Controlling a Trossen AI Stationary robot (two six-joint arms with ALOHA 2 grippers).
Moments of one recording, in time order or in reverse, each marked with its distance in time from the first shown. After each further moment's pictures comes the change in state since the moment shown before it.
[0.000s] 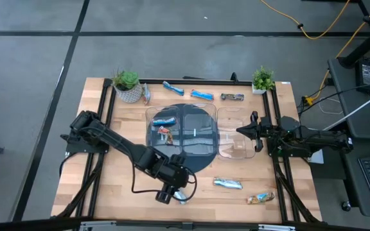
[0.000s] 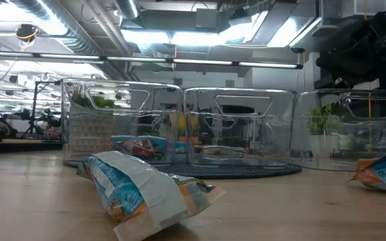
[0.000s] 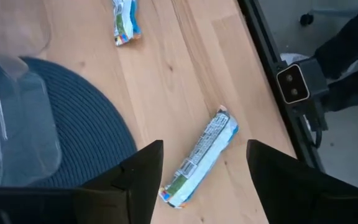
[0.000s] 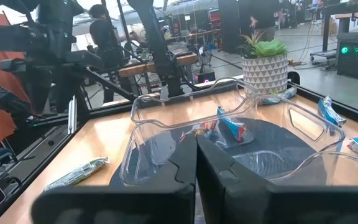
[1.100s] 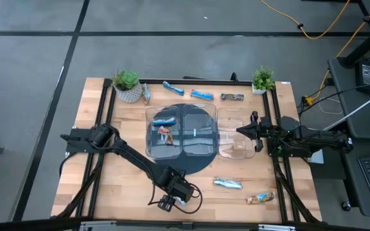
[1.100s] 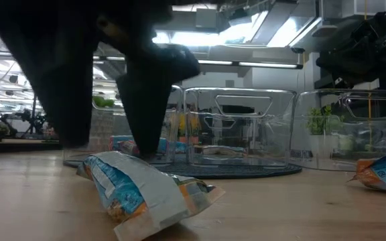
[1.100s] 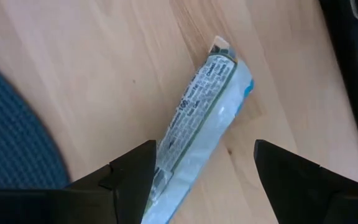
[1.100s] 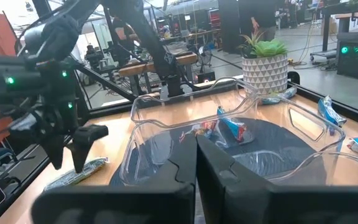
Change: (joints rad) left arm -0.027 0.290 -0.003 0.034 0.082 0.055; right arm 0.000 0.000 0.000 0.000 0.000 0.000
